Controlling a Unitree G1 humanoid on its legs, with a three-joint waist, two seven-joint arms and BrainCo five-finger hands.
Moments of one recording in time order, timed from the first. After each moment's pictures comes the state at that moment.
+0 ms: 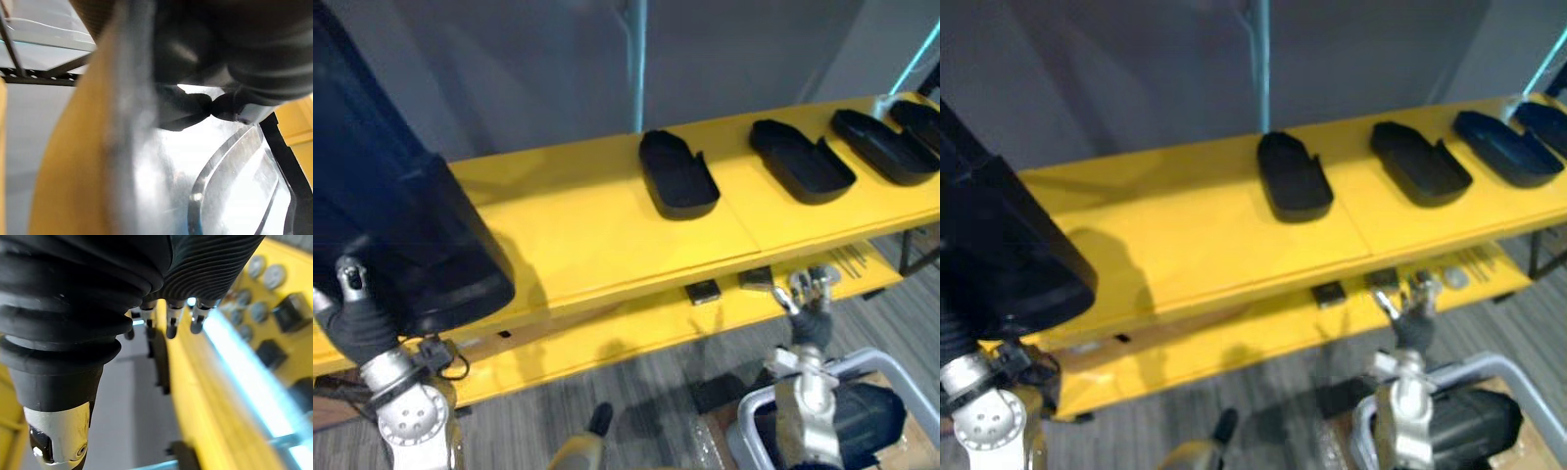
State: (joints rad) left arm 0.25 0.15 0.37 -0.39 -0.08 -0.39 0.40; right arm 0.06 -0.11 -0.17 0.15 0.36 -0.39 -0.05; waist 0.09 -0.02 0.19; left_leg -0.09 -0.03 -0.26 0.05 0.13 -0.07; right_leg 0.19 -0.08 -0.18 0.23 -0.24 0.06
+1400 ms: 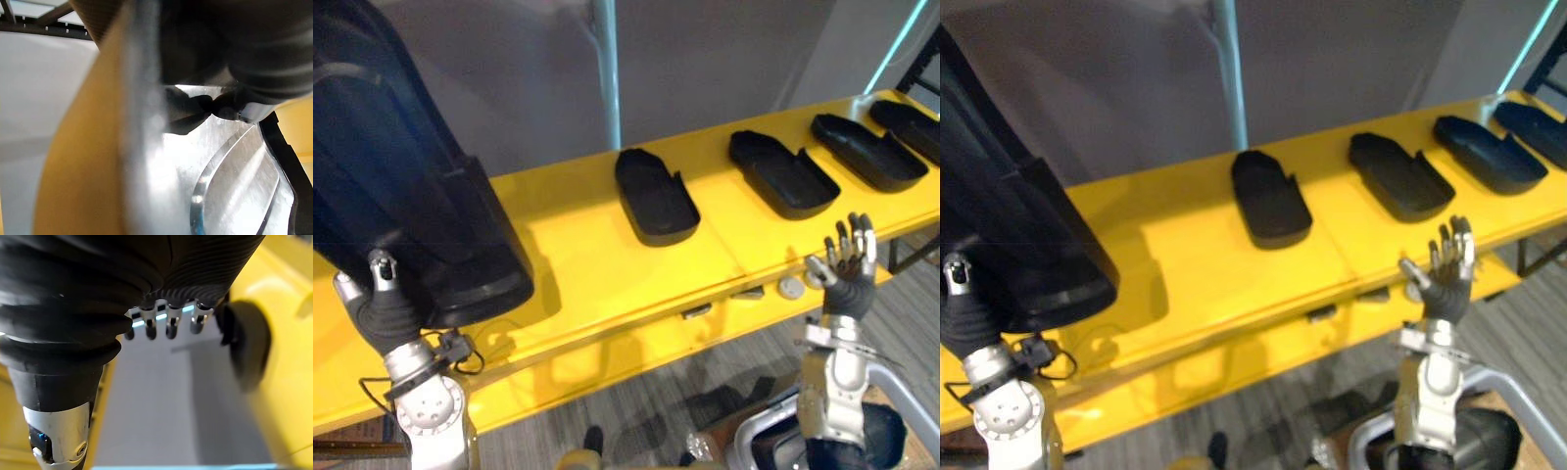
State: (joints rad) left arm 0.20 0.07 0.33 -0.40 0.05 -0.32 0.42; right arm -0.05 -0.14 -0.22 0.01 0.43 -0.45 0.05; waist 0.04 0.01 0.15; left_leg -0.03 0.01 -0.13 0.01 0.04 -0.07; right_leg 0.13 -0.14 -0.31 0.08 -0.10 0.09
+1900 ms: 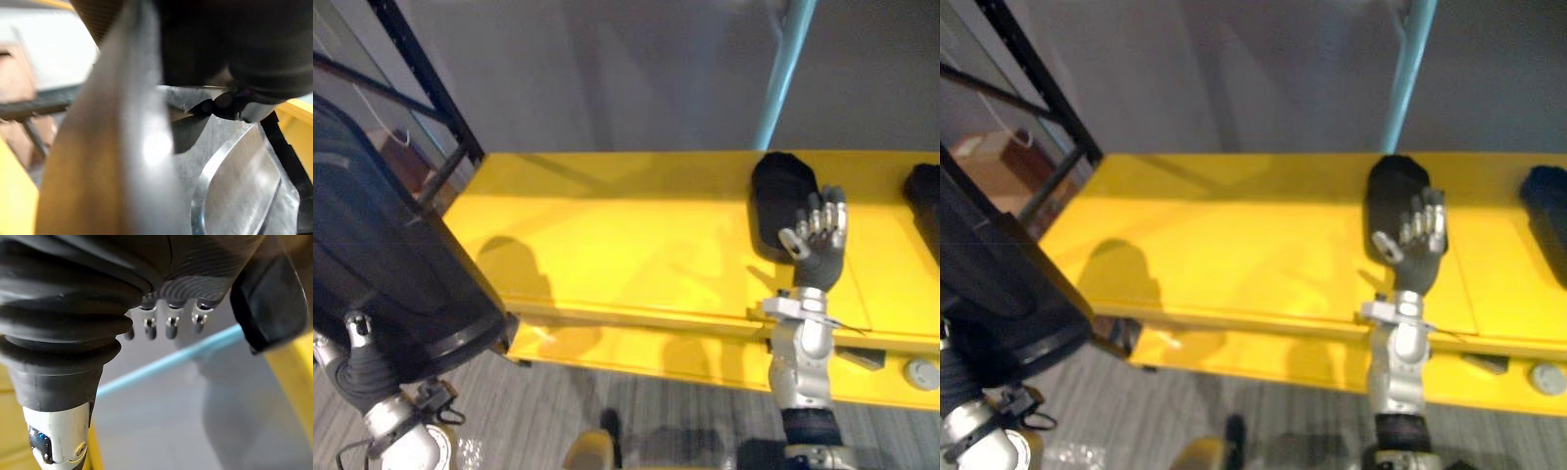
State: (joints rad) left arm 0.38 -0.01 0.44 -0.43 0.00 -0.39 0.34; right arm -0.13 -0.09 -0.16 0.12 0.39 -0.52 -0.08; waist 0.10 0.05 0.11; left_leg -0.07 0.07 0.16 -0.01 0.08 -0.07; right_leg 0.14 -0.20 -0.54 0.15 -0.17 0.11
